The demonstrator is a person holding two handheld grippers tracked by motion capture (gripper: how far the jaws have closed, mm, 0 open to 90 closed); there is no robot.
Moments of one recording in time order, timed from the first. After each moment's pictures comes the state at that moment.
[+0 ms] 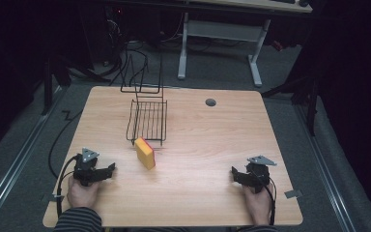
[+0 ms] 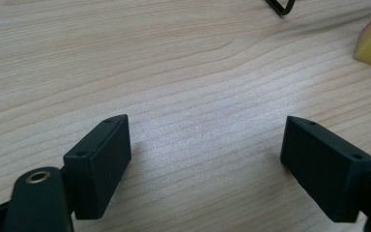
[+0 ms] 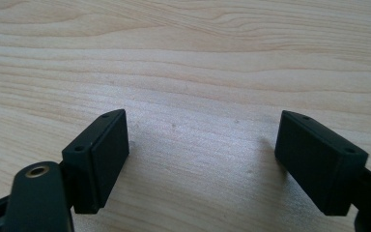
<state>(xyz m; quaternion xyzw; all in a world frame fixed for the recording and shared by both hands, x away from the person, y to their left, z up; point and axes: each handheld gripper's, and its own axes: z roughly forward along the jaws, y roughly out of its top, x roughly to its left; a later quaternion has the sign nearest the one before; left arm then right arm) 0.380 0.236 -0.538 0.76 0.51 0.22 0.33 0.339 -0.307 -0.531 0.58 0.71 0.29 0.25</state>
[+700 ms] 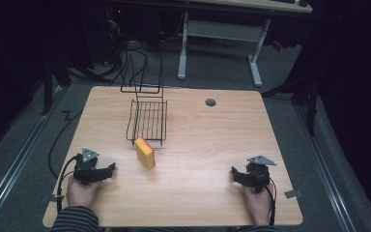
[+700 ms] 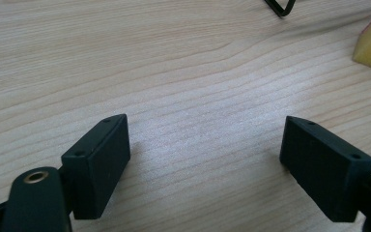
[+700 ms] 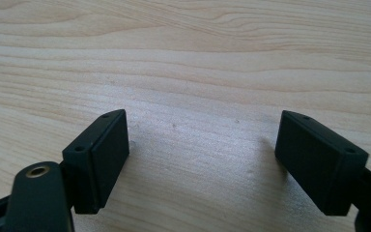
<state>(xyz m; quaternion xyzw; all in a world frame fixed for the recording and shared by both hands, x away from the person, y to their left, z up) 0.380 0.236 -0.538 0.76 0.51 0.22 0.34 0.339 -0.307 -0.531 0.58 0.71 0.30 0.25</state>
